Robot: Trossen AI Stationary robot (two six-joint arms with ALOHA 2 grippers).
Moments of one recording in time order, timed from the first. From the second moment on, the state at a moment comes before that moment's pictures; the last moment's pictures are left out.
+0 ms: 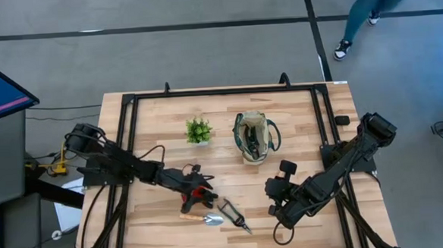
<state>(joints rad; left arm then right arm) -0.35 1.63 0.46 0.72 -0.06 -0.22 0.70 1.64 1.20 -0.94 0.71 0.88</state>
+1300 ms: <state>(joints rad) -0.35 1.55 0.46 0.62 -0.09 -0.18 0.71 1.64 1.20 -0.93 0.74 0.88</state>
